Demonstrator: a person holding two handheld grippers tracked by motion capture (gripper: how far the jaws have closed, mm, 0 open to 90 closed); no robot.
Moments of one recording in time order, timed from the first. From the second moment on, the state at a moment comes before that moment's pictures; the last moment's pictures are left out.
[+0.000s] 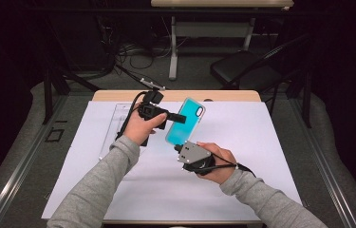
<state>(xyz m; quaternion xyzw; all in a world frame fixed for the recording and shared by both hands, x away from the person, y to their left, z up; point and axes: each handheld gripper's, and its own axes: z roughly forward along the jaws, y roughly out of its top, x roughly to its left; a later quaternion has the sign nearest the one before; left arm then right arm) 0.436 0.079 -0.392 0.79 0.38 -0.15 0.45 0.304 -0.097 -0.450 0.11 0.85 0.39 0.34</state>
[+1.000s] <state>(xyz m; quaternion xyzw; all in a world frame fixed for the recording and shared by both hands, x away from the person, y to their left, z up) 0.437 0.080 -0.392 0.79 0.38 -0.15 0.46 0.304 -0.098 -0.450 0.11 0.85 0.39 0.33</state>
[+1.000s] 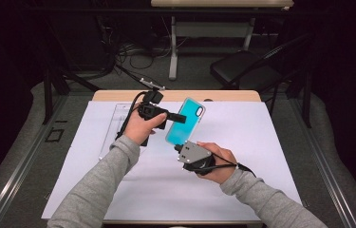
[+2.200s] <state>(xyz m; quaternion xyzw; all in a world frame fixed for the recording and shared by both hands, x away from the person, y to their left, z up) 0.437 0.081 -0.393 0.79 0.38 -0.15 0.46 0.304 -0.097 -0.448 0.10 0.85 0.40 0.34</state>
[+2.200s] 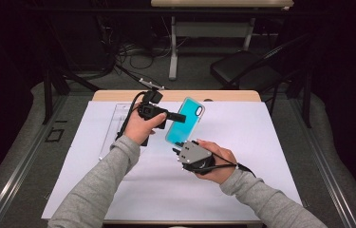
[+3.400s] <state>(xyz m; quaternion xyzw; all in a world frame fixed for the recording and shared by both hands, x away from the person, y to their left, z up) 0.430 0.115 -0.398 0.75 0.39 -0.10 0.53 0.314 -0.123 -0.427 0.16 0.81 0.45 0.34</state>
